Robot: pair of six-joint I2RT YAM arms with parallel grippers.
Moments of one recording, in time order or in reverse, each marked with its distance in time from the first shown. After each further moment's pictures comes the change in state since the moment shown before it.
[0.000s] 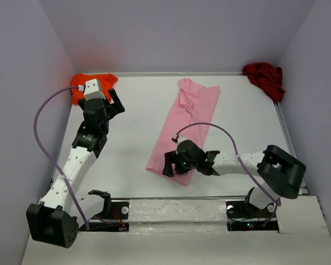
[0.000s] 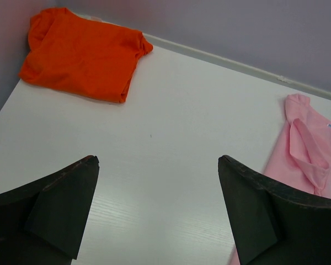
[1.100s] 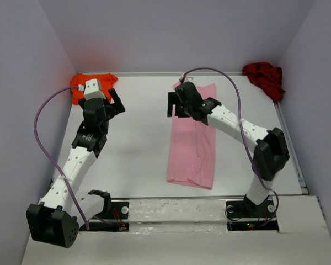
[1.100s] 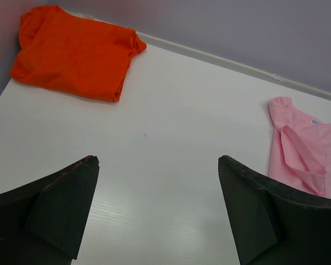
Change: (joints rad) left arm 0.005 -0.001 0.000 0.000 0.029 -0.012; right arm -0.275 0.148 0.761 -0.552 0.336 -0.133
